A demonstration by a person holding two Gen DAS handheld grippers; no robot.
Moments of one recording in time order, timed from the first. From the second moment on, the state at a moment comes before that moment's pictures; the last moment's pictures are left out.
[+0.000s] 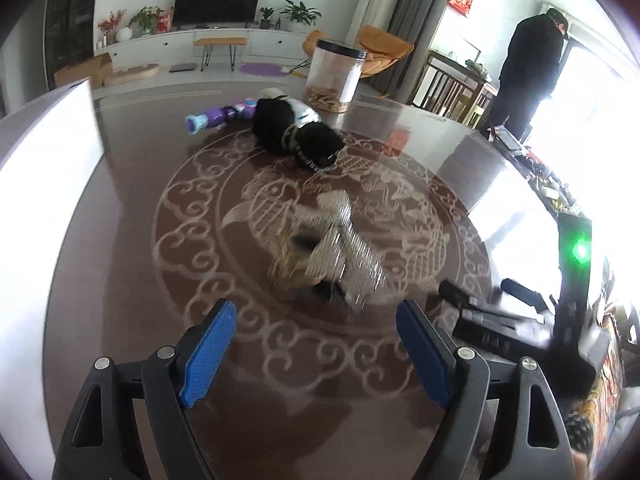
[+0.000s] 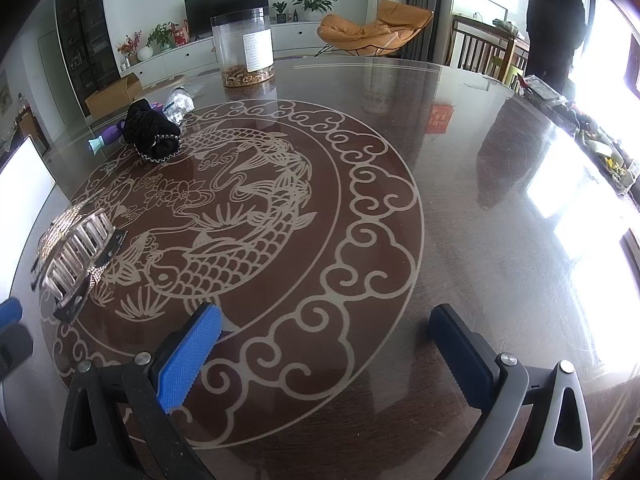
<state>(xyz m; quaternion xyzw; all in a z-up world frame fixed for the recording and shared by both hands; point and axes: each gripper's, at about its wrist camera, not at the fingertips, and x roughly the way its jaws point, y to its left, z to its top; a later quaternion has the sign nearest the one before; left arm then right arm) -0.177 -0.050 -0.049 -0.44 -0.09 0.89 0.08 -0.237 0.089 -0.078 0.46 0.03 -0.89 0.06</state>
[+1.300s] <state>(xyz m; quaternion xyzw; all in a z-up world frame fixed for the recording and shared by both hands) -0.159 -0.101 -0.079 -0.43 -0.04 0.90 0.00 -0.379 -0.049 -0.023 0.51 0.06 -0.82 0.25</state>
